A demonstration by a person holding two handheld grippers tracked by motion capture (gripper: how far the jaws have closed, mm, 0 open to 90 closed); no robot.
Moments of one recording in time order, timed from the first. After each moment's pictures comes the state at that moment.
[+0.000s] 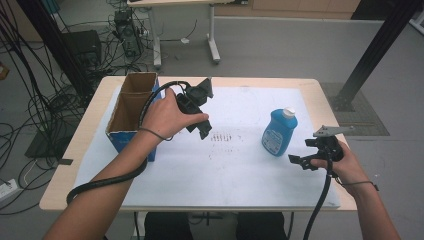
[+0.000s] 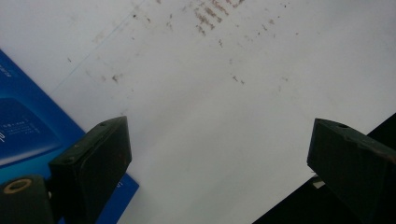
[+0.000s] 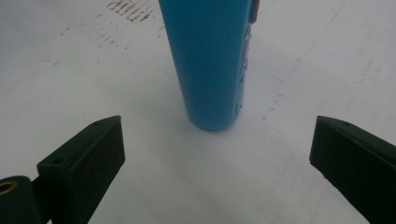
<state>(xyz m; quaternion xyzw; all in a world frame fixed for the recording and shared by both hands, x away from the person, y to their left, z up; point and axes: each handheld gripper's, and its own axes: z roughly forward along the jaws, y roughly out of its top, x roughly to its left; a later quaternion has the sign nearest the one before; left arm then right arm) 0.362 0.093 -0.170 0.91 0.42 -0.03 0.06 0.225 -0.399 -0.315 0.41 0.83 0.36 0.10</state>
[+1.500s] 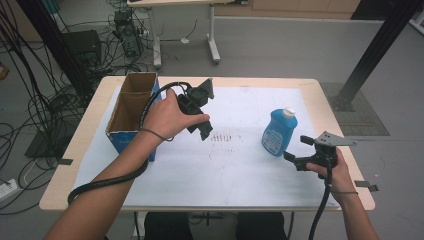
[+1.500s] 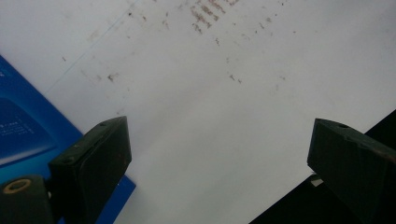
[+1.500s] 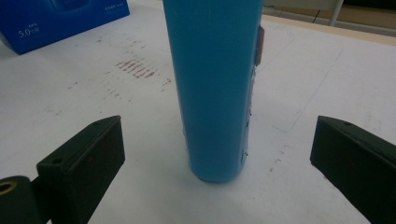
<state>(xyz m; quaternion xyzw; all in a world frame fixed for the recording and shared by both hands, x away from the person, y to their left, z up) 0.363 0.090 -0.172 0.91 0.42 -0.03 0.06 0.194 -0.409 -0.376 0.38 0.77 0.49 0.17</state>
